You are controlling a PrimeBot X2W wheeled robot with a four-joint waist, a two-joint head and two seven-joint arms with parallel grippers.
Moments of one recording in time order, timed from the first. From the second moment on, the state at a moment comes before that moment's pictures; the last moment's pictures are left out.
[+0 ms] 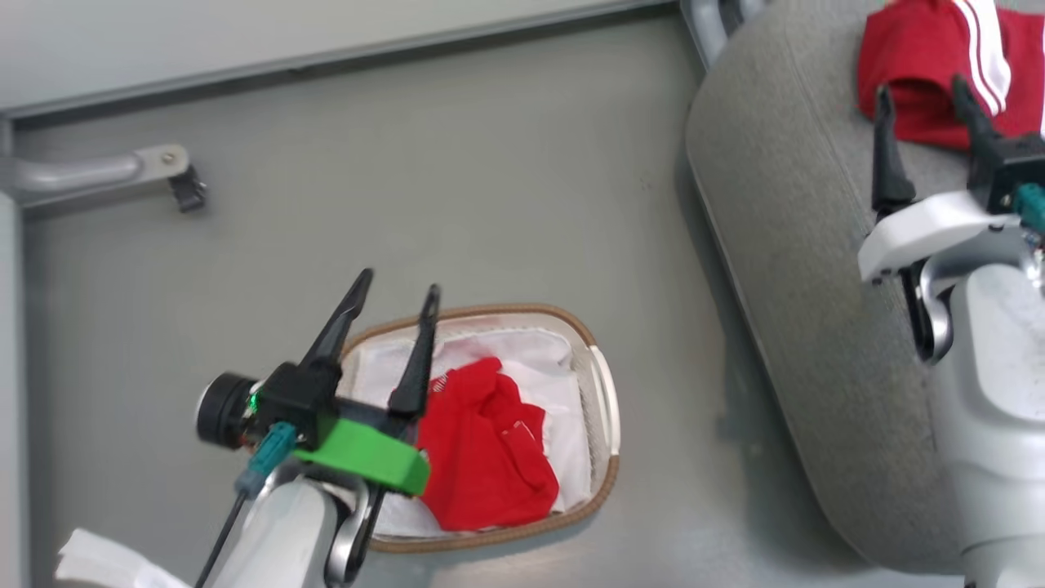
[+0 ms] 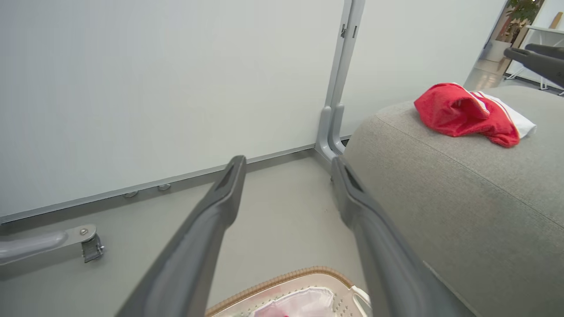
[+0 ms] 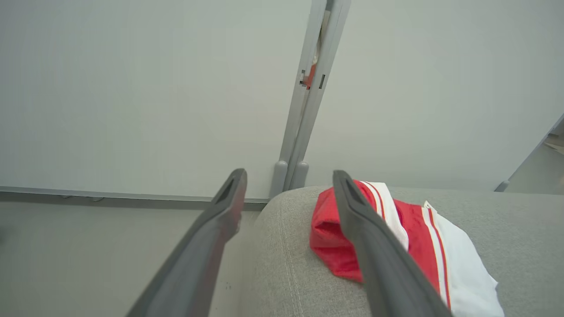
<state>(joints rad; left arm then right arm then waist) -0.29 0.14 -0.39 0.21 -0.27 -0.08 -0.26 -0.69 -0.14 -0.13 0.55 -0.06 0.13 -0.26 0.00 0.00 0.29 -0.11</state>
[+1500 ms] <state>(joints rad) 0.08 0.05 -0.08 0.18 -0.27 -0.09 -0.26 -0.07 -0.05 0.03 0.21 0.16 0.13 -0.26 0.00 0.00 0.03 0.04</state>
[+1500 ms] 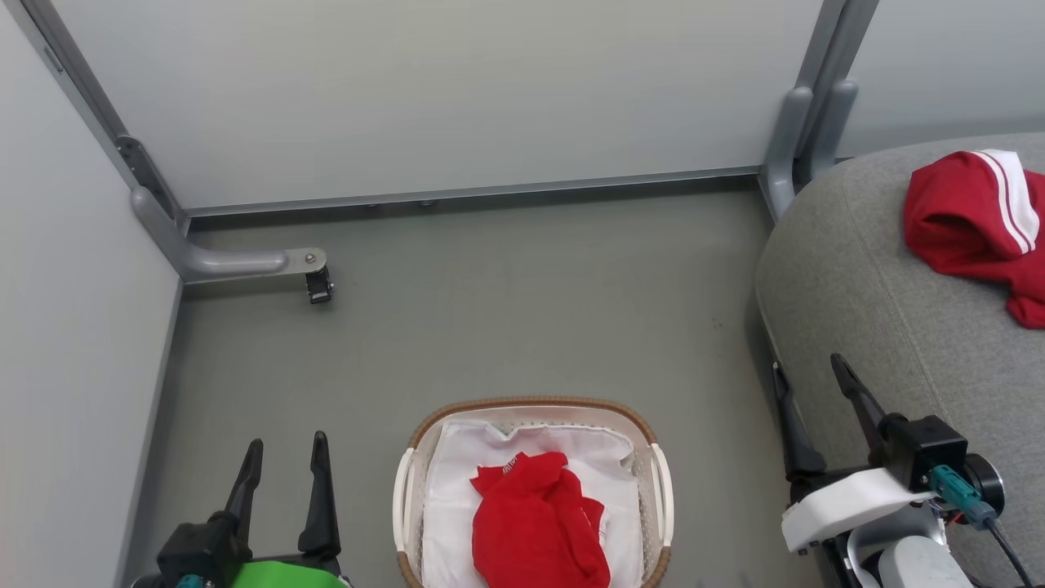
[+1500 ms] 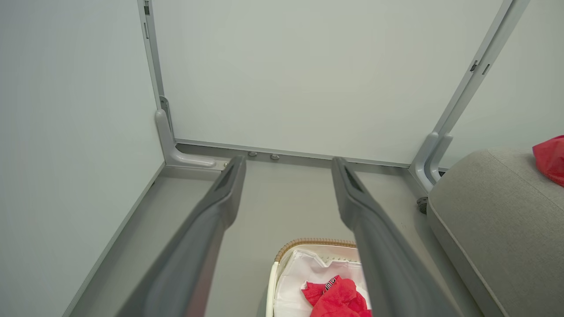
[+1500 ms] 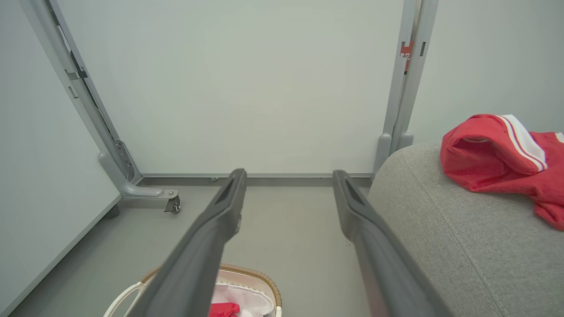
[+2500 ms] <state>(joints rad) 0.06 0.05 -0.10 0.17 -0.26 -0.09 -0.26 -0.08 -0.05 0.03 0.21 0.13 0.13 -0.26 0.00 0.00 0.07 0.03</state>
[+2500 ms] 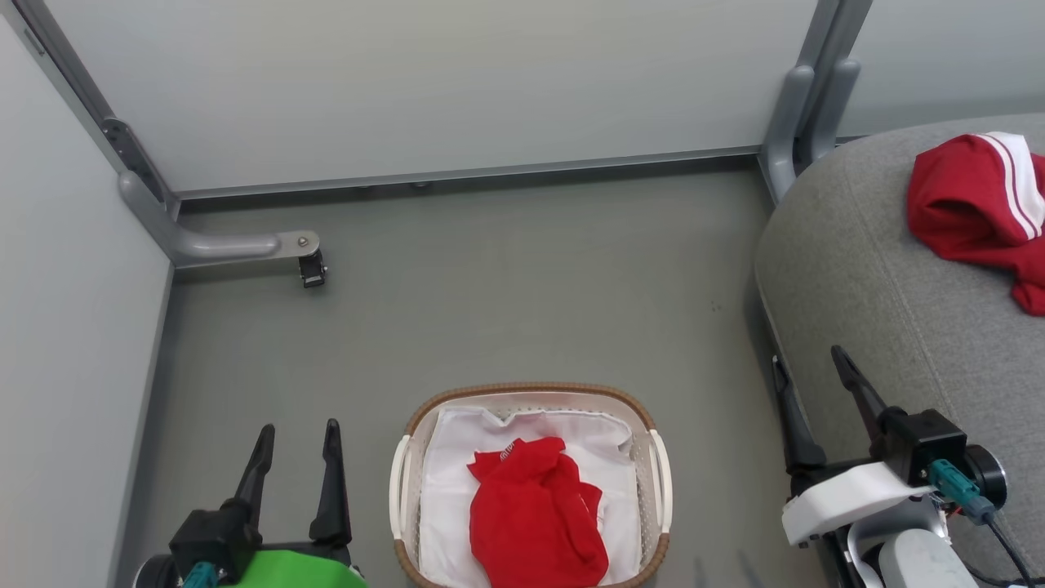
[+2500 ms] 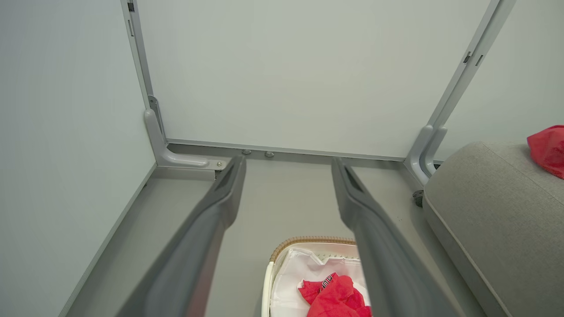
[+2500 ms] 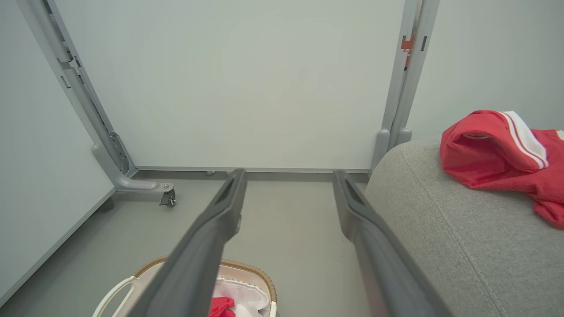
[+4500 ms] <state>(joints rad) -0.99 0.17 -1.21 0.93 -0.55 -0.13 0.00 -0.50 -0.05 -0.01 -0.08 0.20 0.13 -0.26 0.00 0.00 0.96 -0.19</state>
